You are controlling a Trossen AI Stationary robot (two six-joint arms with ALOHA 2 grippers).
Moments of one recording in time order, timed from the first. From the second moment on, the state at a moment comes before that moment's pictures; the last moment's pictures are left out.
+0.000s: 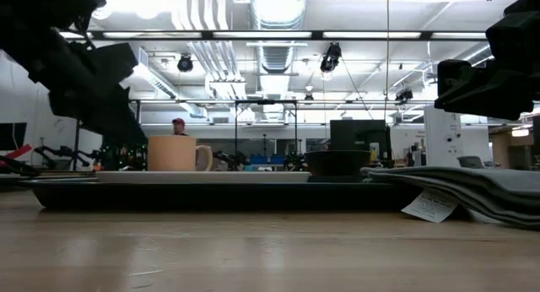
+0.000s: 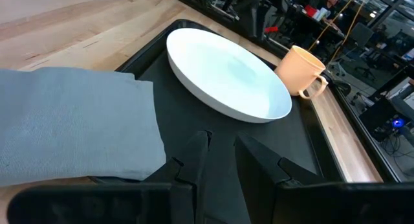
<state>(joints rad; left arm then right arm) -0.38 1.12 0.47 -0.37 -0.72 -0.97 0.10 0.30 0.01 0.00 0.00 -0.42</state>
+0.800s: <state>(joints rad) -0.38 1.36 0.55 -0.19 -0.46 -0.73 0.10 0.30 0.01 0.00 0.00 -0.42</state>
